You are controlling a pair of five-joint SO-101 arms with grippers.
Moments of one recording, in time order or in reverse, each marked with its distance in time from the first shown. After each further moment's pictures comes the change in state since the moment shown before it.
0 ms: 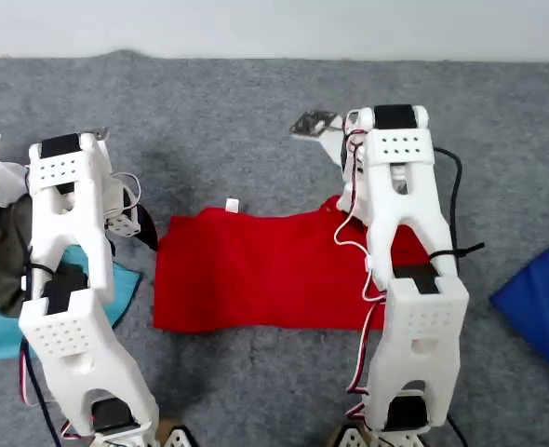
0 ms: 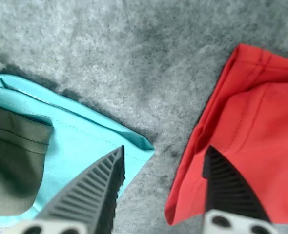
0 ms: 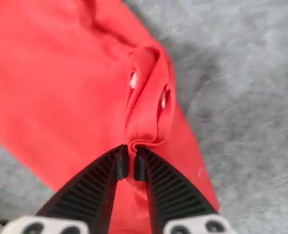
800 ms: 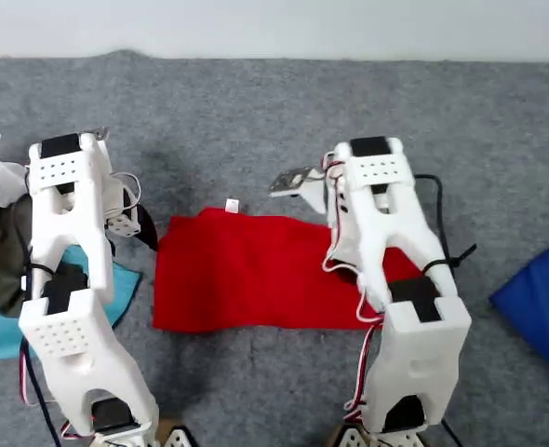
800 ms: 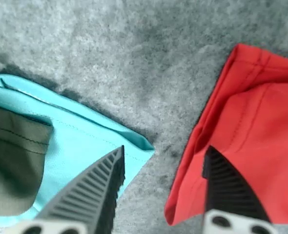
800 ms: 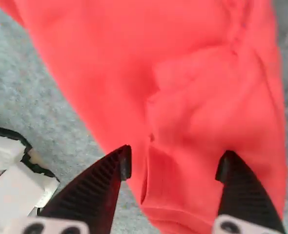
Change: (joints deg) left arm 0.0 0.0 0.0 0.0 0.0; right arm -5.7 -9.7 24.4 0.0 4.7
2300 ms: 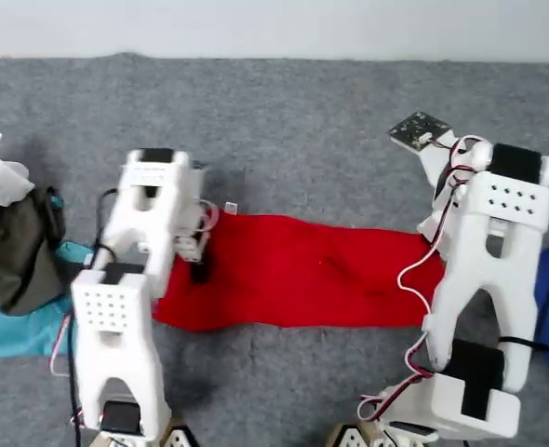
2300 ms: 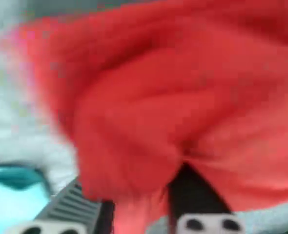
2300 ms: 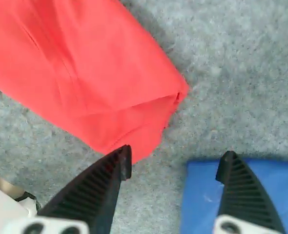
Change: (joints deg) left arm 18.3 16.6 -3.0 0.8 -4.7; right arm 24.9 -25.3 5.4 -5.2 -4.7
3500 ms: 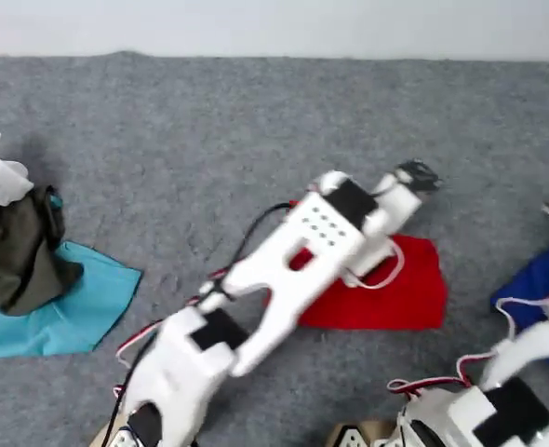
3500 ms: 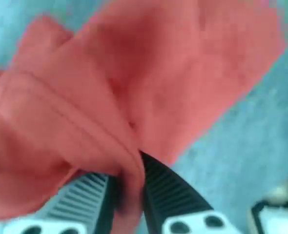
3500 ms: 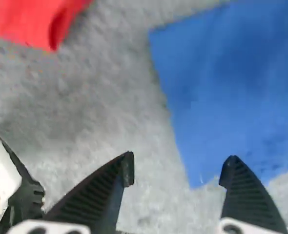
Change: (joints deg) left arm 43.2 -9.9 -21.1 -0.6 2.3; right arm 41.7 -4.4 6.3 0.0 23.7
